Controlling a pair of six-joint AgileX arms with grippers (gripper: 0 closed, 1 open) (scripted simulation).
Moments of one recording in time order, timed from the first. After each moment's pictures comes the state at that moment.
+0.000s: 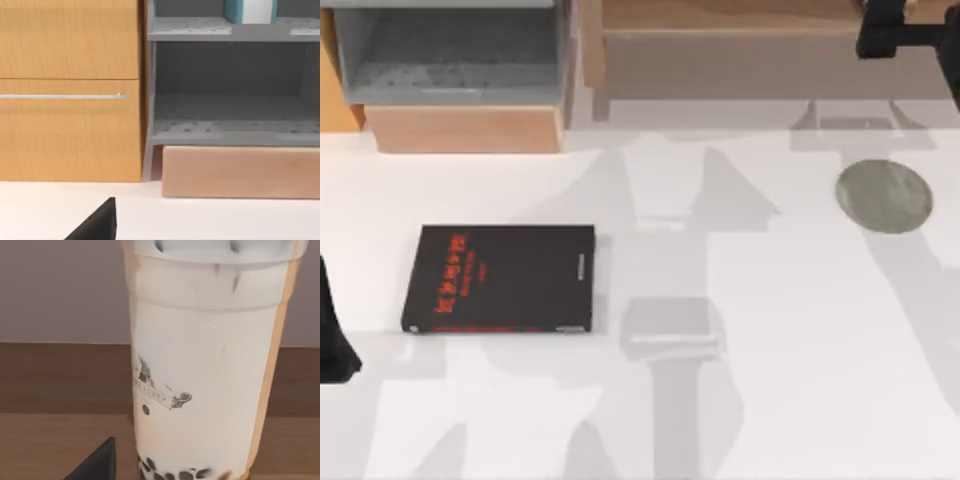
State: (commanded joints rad) left arm 0.00 0.00 0.00 0.00 0.00 0.00; right arm 0.21 1.76 0.93 0.79 0.24 0.00
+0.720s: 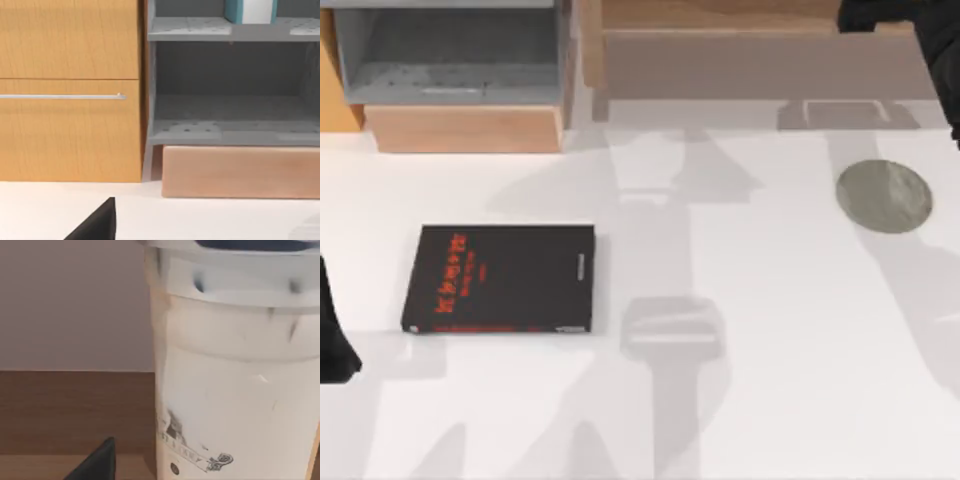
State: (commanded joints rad) left arm 0.00 0.00 0.00 0.00 0.00 0.00; right arm 0.21 1.87 1.05 0.82 0.25 0.00
